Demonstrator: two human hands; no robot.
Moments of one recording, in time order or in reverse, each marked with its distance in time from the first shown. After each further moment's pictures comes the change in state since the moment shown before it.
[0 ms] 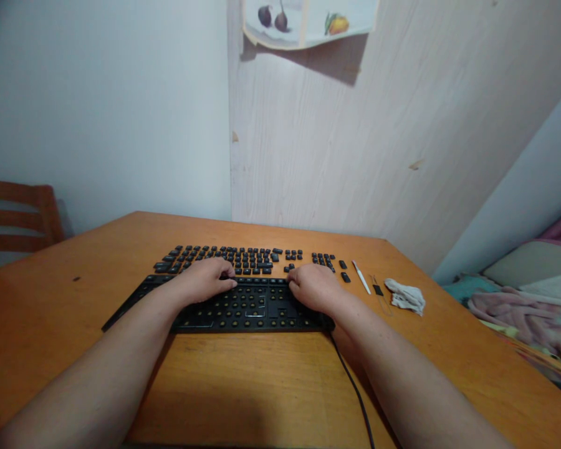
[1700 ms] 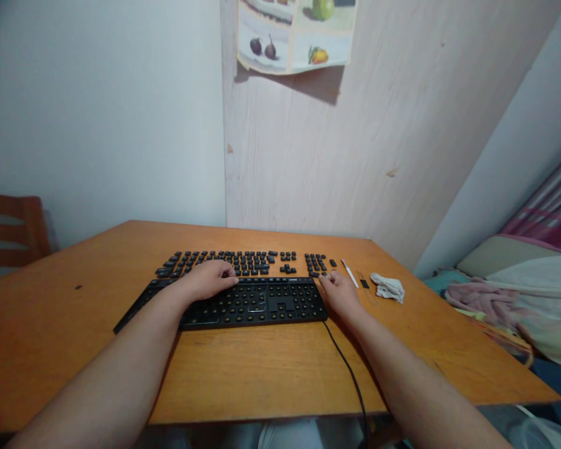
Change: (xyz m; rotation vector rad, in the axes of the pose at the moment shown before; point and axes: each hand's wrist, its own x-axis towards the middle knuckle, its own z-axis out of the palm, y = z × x) left_hand 0.006 -0.011 0.006 -0.102 0.037 0.051; right_hand -0.032 0.070 0.089 0.622 0.577 0.419
